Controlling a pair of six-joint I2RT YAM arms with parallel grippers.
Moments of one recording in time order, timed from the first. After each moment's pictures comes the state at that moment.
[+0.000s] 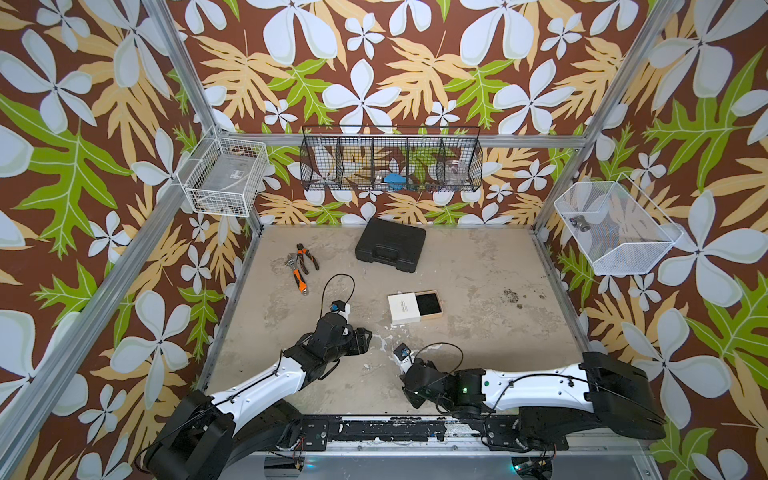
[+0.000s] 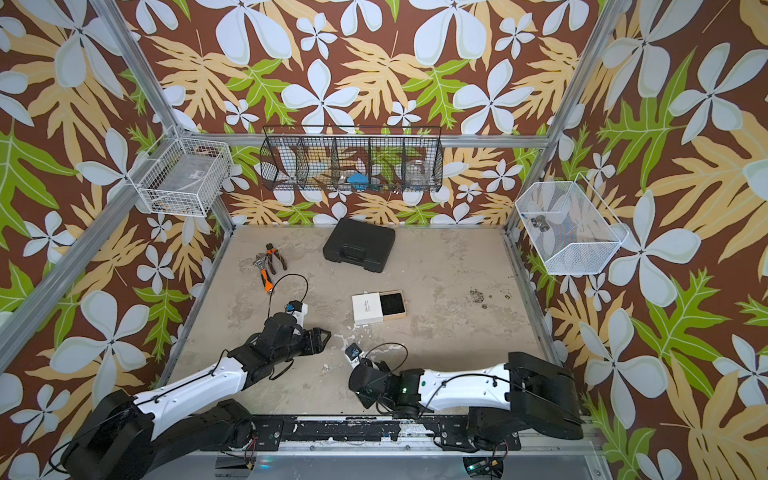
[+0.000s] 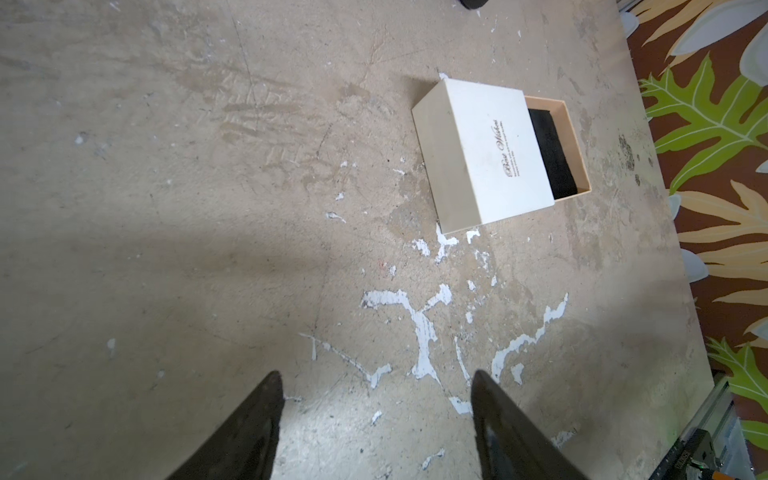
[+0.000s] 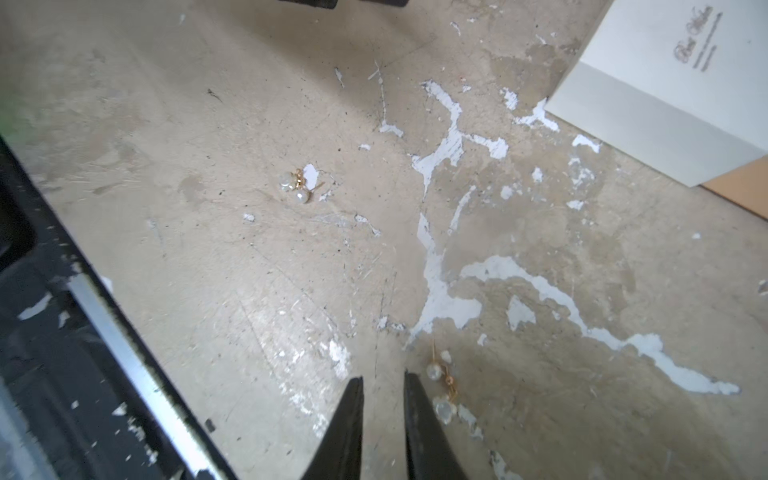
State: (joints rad) left arm -0.57 1.09 0.36 0.00 0.08 -0.66; right arm 1.32 1.44 0.66 -0.16 0.38 0.46
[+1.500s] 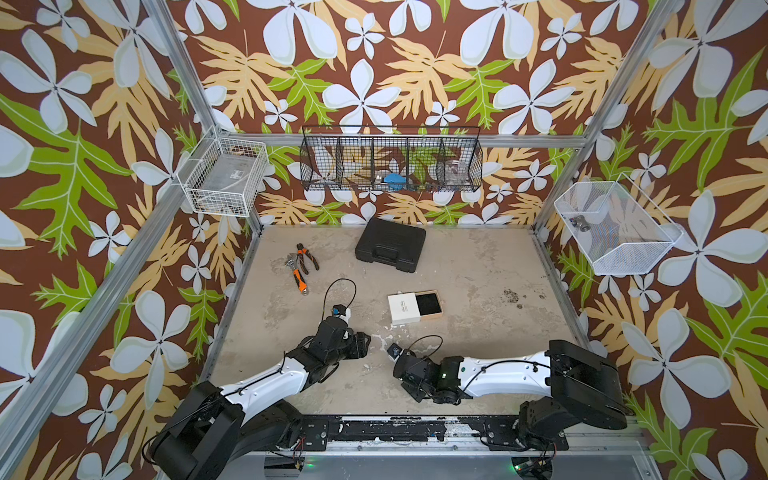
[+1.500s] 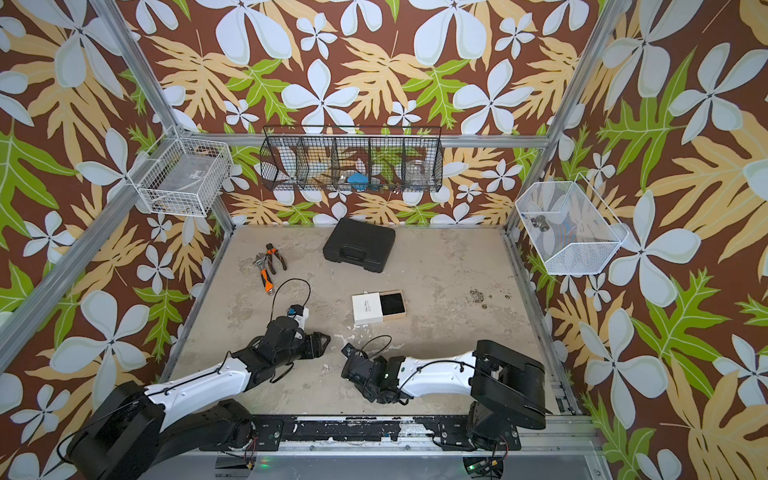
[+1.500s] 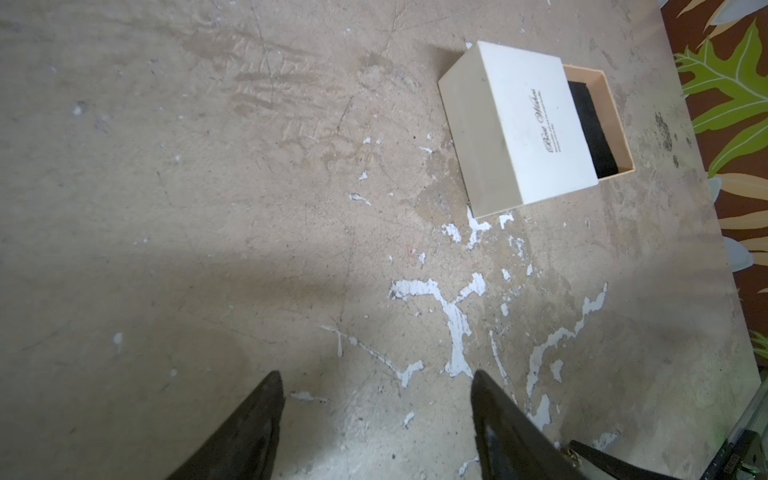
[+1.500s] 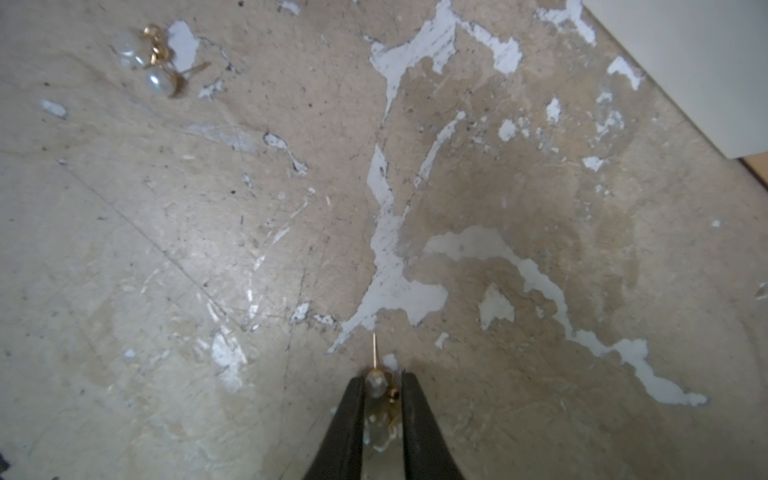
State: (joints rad) left arm -0.57 1.13 0.32 0.06 0.06 -0.63; right arm 1.23 1.57 0.74 -0.33 0.30 0.32
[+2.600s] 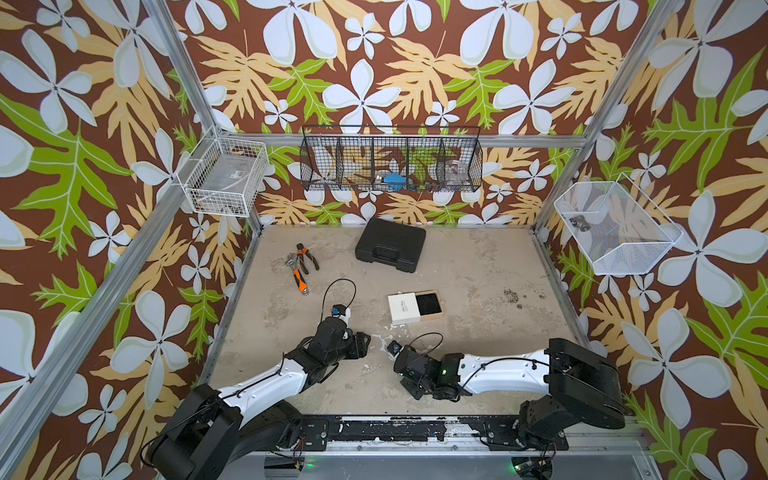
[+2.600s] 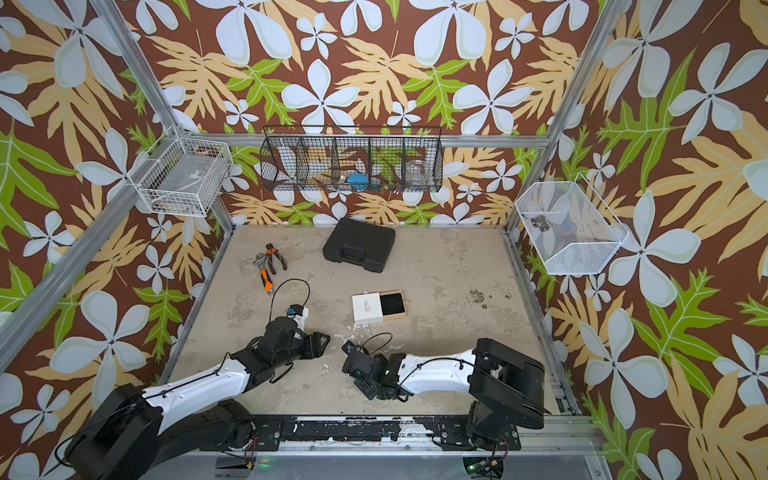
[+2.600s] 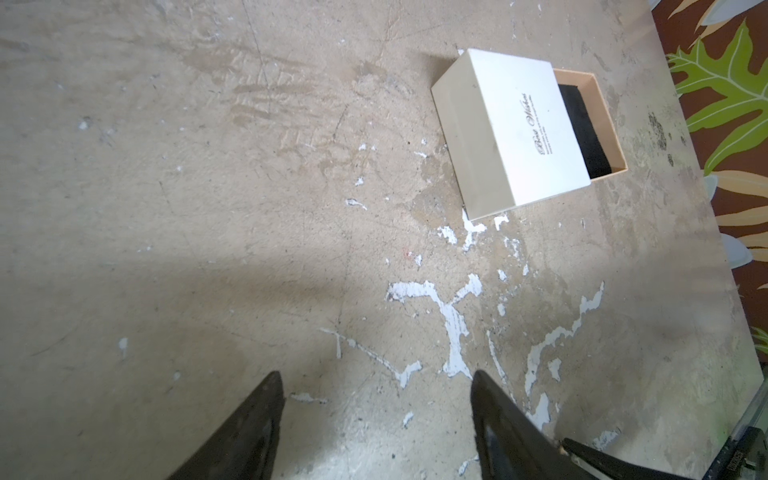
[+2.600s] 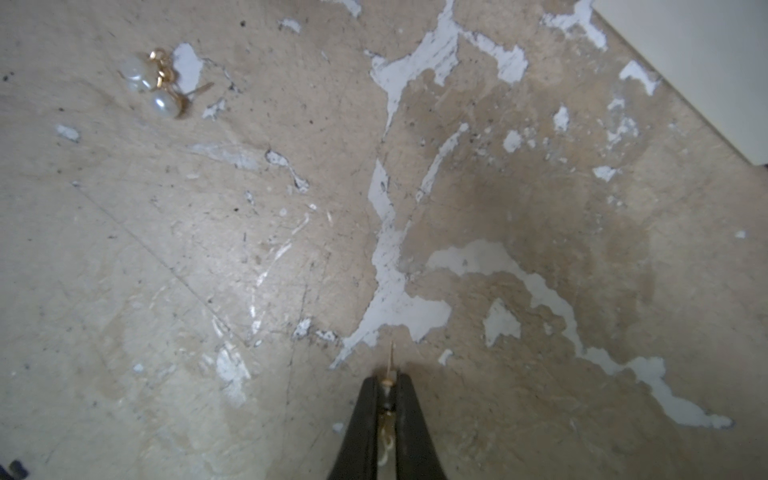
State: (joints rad) left arm -0.57 1.11 0.32 0.06 0.06 -0.61; right arm 1.20 1.58 0.74 -0.30 0.25 0.31
